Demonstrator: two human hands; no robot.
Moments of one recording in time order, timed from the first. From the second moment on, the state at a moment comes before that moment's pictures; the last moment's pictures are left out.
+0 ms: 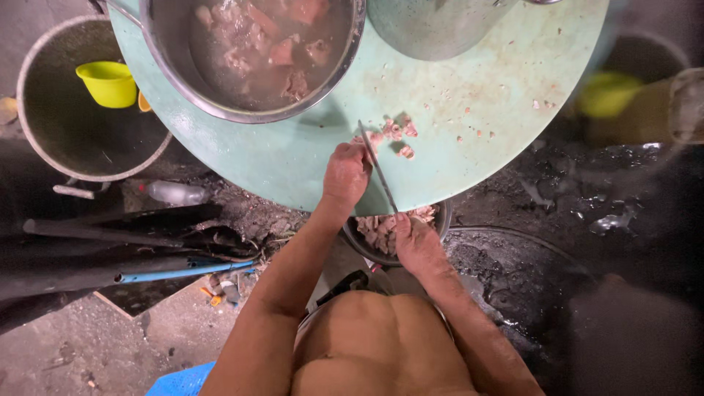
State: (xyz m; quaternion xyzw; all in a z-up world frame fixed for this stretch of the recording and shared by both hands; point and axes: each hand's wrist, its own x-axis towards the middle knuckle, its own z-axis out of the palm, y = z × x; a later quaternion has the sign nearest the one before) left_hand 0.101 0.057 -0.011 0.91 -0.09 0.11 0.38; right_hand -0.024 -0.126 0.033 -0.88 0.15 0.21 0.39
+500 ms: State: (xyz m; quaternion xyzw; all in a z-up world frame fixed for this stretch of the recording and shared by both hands) left_hand 0.103 0.071 0.010 0.89 -0.16 0.12 0.41; right_hand 0.033 -0.126 -0.004 -0.87 0.10 0.23 0.42
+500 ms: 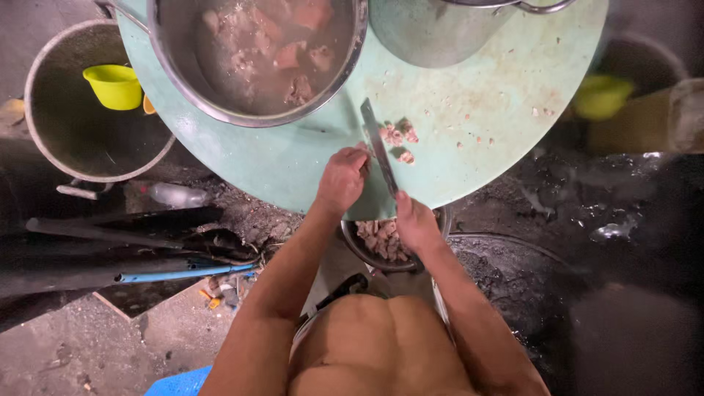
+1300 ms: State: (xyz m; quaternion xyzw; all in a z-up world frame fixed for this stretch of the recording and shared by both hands) left_hand 0.103 0.069 -0.008 0.90 -0.17 0.11 0.37; right_hand -0.015 -0.150 -0.016 -0.88 0.06 0.27 0.39
